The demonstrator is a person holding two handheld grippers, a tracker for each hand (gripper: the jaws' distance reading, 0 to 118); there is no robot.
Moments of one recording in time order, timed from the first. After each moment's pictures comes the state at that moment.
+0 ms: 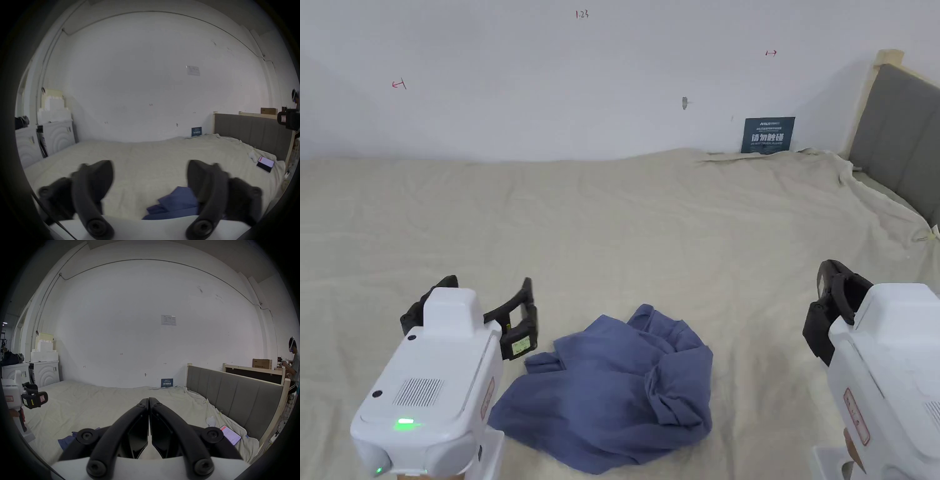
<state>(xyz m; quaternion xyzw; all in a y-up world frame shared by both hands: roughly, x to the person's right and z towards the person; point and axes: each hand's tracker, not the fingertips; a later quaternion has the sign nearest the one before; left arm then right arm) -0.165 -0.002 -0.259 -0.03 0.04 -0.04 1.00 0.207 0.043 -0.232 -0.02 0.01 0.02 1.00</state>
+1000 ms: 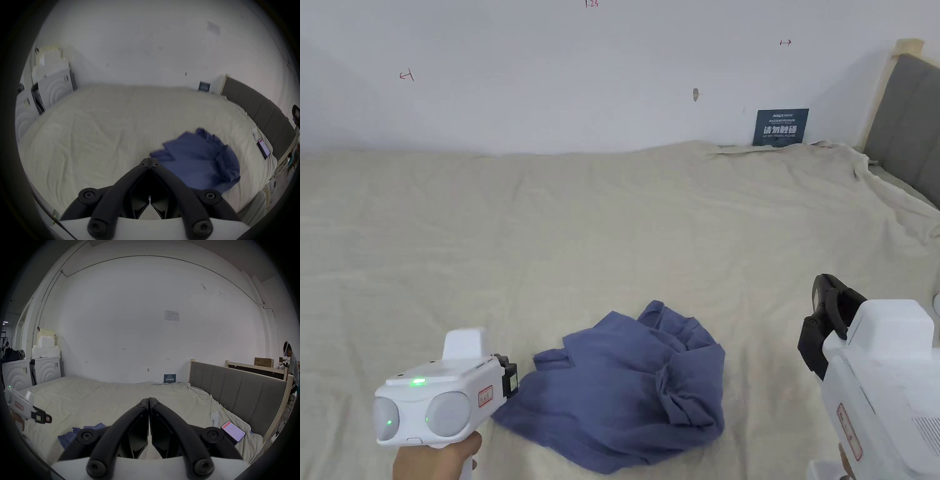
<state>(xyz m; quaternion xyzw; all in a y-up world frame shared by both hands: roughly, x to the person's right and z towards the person) -0.208 -0.074 -0.320 -0.37 0.03 0.06 0.93 0.194 0.023 -0.243 -0.03 0.02 0.02 1.00</state>
